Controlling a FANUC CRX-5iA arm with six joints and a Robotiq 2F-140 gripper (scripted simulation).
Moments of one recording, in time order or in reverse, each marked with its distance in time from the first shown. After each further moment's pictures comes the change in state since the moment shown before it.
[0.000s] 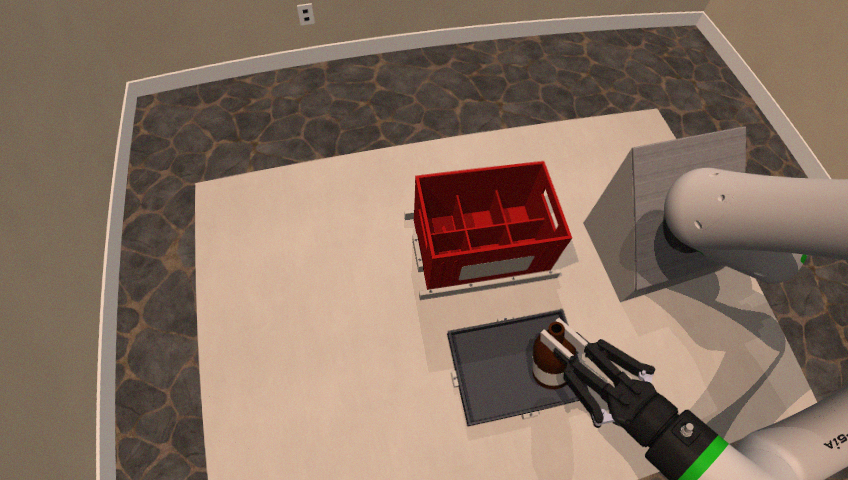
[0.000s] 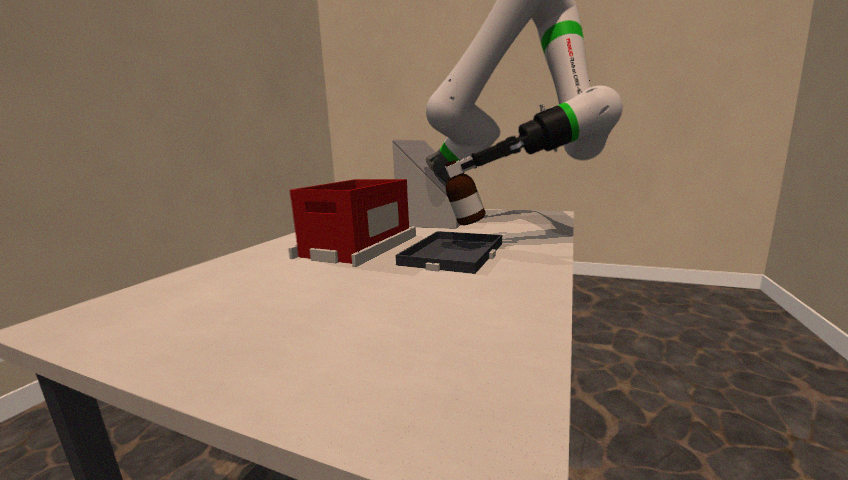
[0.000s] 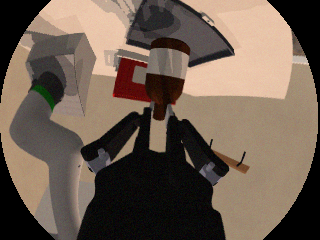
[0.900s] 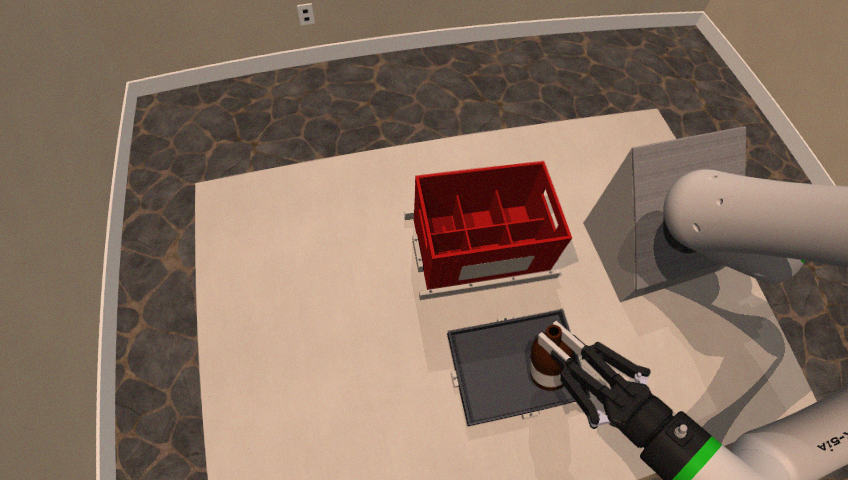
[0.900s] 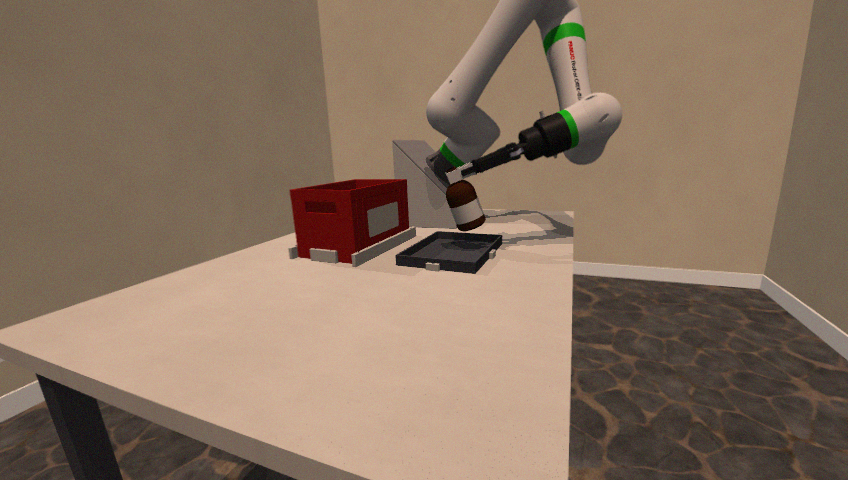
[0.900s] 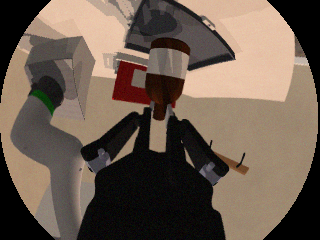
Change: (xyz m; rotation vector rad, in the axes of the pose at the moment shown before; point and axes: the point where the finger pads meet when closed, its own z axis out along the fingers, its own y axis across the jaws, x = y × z) arm 0.014 0.000 0.005 0.000 0.000 0.000
